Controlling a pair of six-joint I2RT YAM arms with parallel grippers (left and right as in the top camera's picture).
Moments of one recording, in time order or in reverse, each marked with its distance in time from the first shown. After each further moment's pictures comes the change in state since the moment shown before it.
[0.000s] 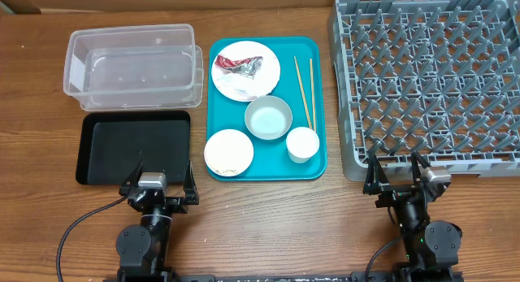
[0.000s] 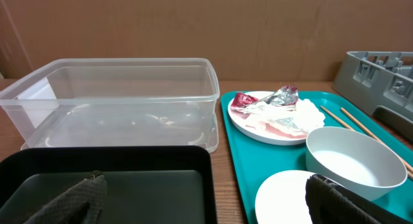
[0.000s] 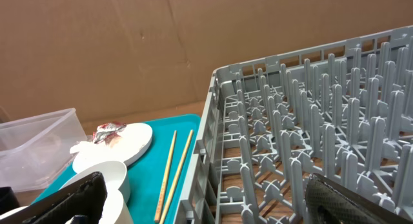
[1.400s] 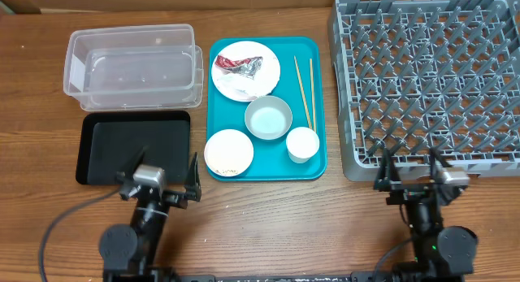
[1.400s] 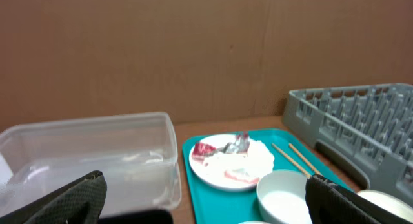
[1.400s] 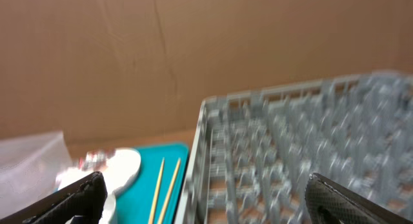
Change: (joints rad) left arm 0.000 0.179 0.215 0.070 0.165 0.001; right arm 0.000 0.029 0.148 -0.041 0.070 -0.061
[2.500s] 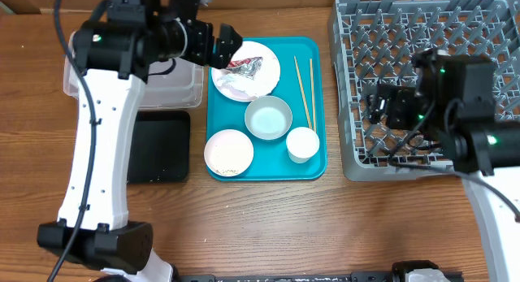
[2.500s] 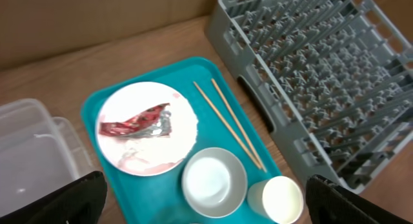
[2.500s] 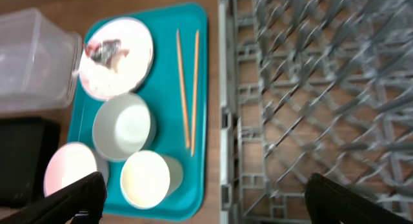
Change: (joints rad) left arm -0.132 1.574 1.824 -1.094 0.257 0.109; right arm 0.000 1.223 1.180 -0.900 -0.207 0.009
